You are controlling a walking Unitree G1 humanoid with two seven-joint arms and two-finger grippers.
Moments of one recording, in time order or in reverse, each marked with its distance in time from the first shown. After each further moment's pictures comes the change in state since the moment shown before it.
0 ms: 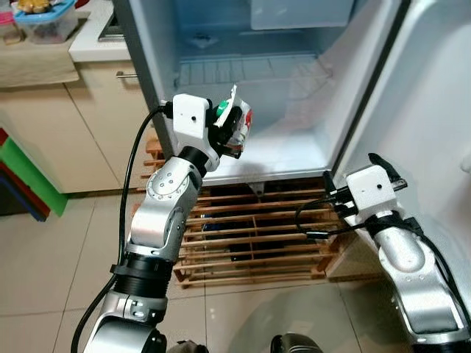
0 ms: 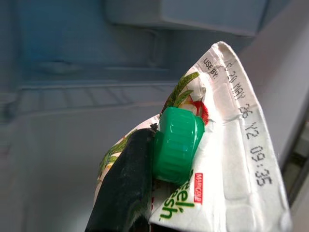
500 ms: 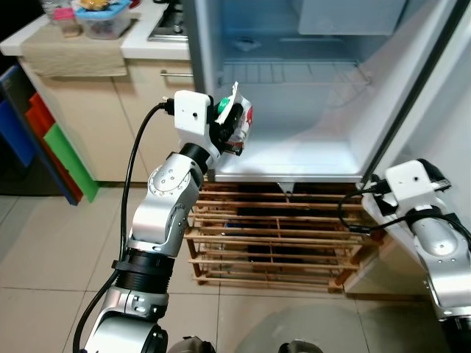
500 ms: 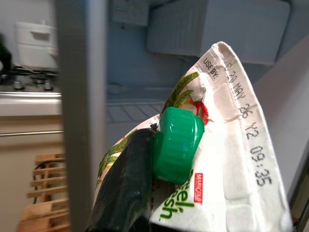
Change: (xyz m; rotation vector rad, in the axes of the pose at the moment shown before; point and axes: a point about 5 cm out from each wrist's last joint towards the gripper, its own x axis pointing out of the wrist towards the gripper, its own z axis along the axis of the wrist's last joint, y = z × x) left arm 0.004 0.000 0.005 0.002 -0.017 -0.003; right arm 0.015 -0.037 -0.056 0.056 0.223 -0.110
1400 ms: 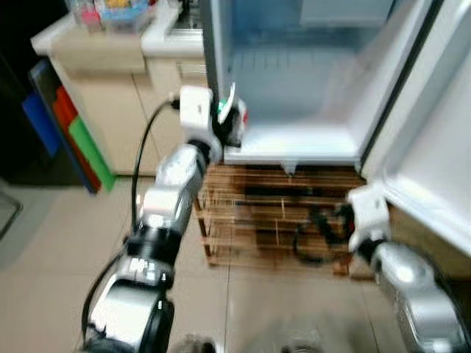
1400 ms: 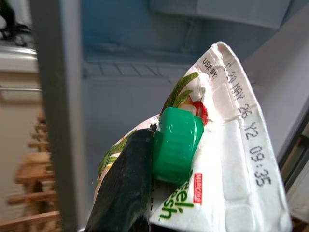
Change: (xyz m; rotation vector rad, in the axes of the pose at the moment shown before) left arm 0.038 0.012 -0.020 -0.070 0.105 0.079; right arm -0.060 0.099 0.015 0.472 0.000 0.446
